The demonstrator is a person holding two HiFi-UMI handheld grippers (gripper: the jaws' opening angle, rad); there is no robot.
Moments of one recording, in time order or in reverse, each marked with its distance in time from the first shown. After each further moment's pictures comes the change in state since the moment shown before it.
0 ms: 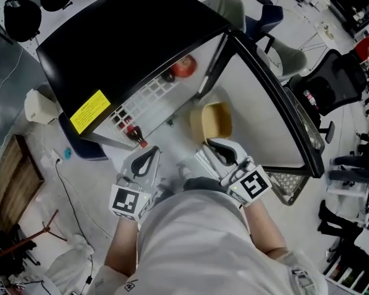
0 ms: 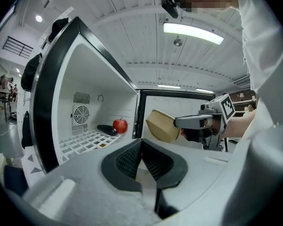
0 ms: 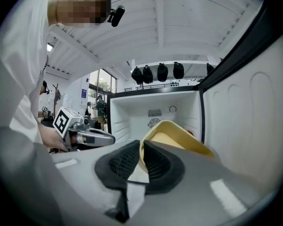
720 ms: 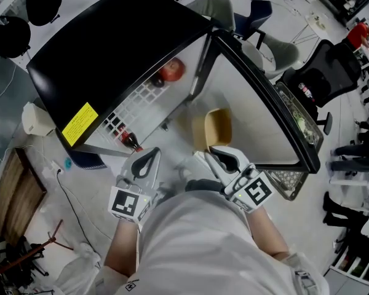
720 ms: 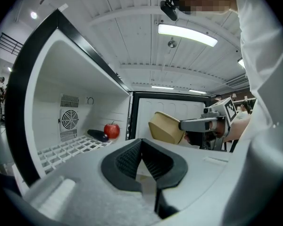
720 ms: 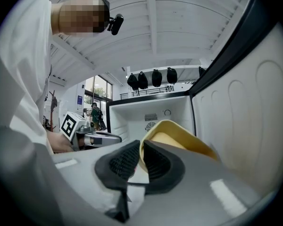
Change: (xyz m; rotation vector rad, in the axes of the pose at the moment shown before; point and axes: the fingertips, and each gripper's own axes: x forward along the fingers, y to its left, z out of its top) left arm 0.019 -0.016 0.019 0.028 -0.015 -0.080; right arm -0.033 -0.004 0.004 0.042 -0.051 -0.046
